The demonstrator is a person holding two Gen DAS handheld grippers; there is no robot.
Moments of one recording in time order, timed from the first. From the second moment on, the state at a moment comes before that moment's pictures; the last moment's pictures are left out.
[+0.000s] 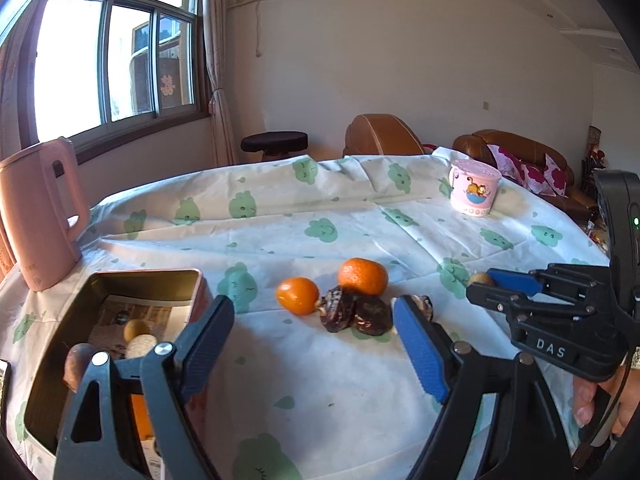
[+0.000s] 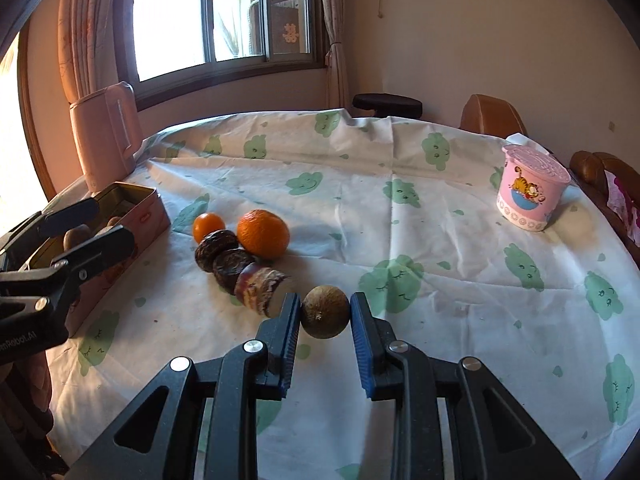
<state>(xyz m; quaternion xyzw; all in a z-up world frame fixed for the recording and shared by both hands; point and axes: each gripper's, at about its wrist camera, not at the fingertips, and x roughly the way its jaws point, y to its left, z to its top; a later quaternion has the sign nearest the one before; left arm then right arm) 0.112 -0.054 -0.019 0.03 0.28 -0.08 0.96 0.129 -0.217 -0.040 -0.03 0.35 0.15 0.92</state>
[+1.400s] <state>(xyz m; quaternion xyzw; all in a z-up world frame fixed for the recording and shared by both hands) 0.143 -0.122 -0.039 0.04 0.33 -0.15 0.93 0.130 -0.245 -0.034 -0.01 0.30 0.16 0.94</state>
